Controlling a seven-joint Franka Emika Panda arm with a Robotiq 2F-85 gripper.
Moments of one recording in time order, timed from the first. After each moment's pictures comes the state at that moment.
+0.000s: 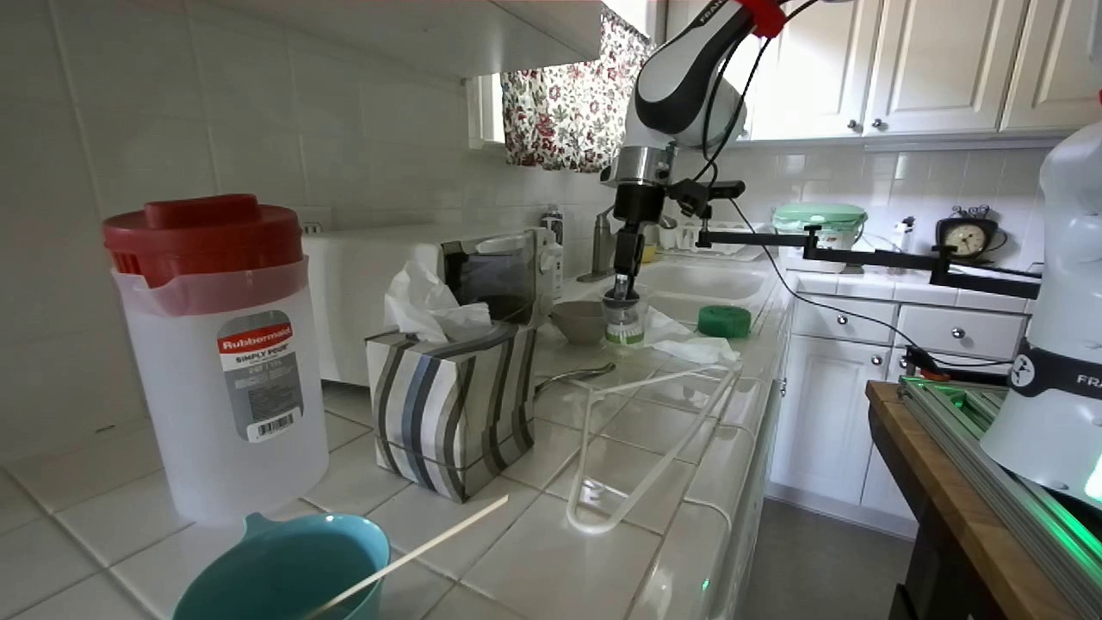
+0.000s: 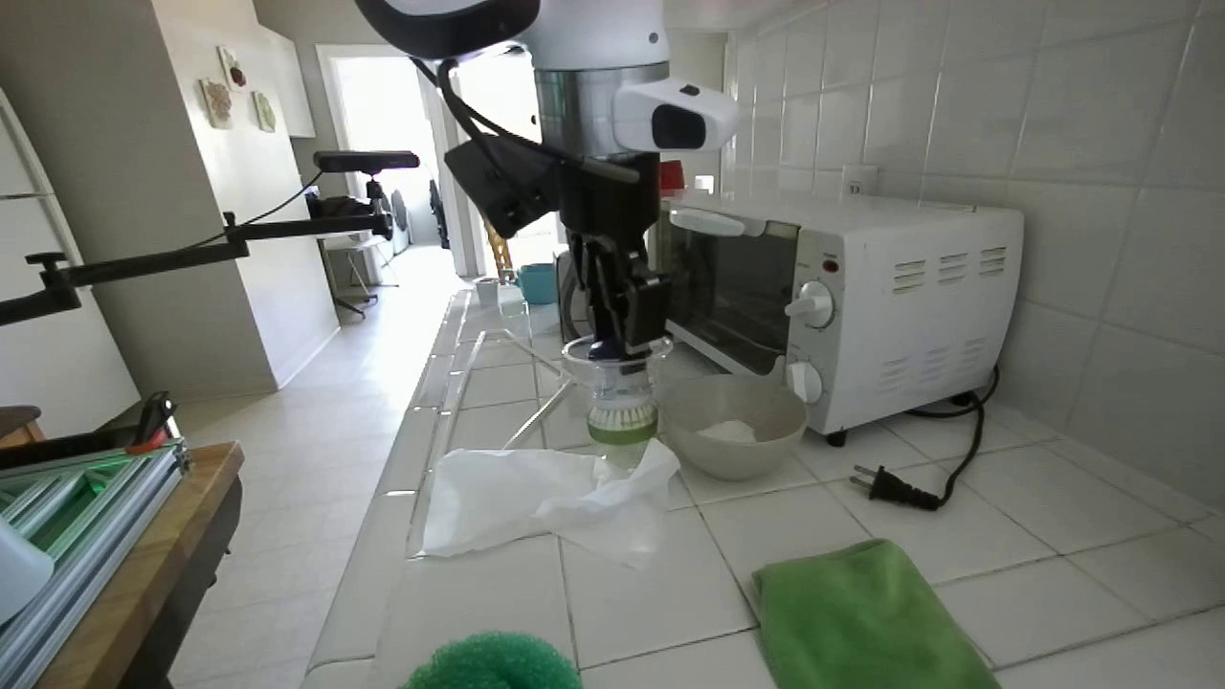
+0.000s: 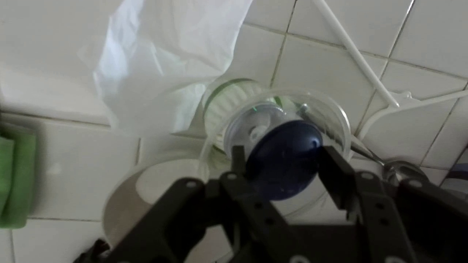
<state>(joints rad) -0.14 0.12 -0.09 -2.28 0.33 2.43 -0.52</state>
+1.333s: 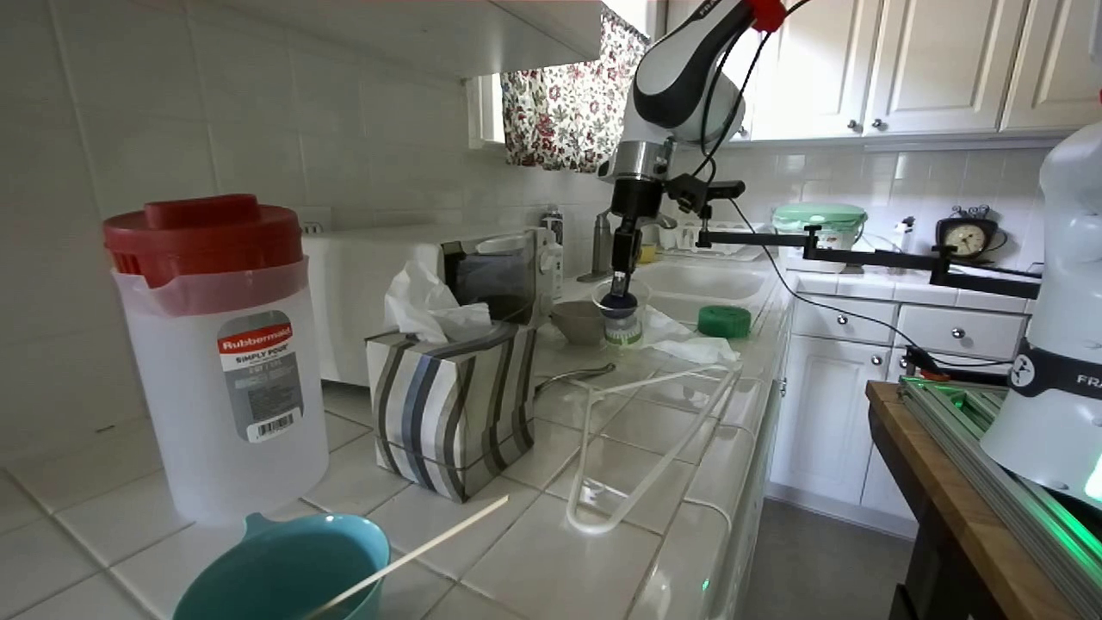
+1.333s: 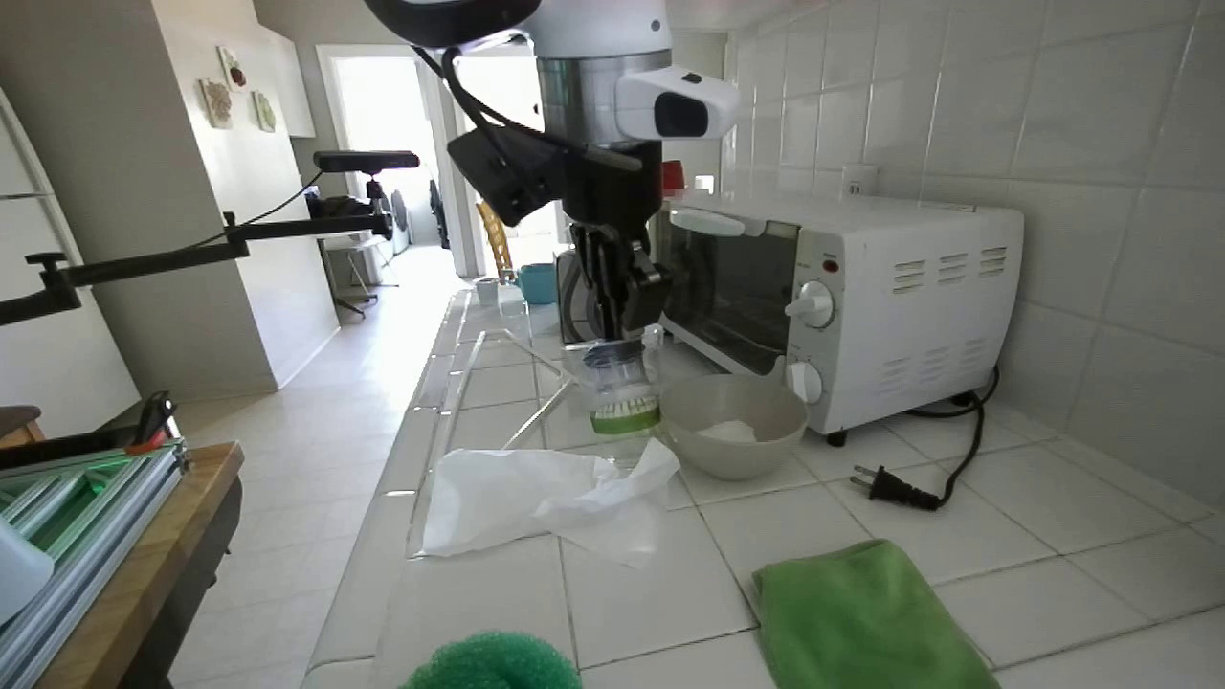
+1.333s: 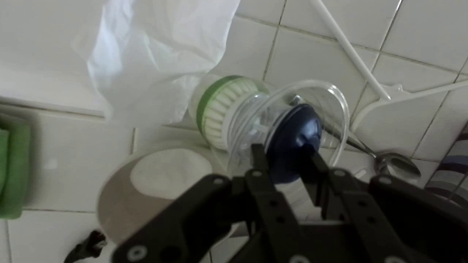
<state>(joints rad) -0.14 0.11 -0.08 -2.27 0.34 2.42 -0.52</state>
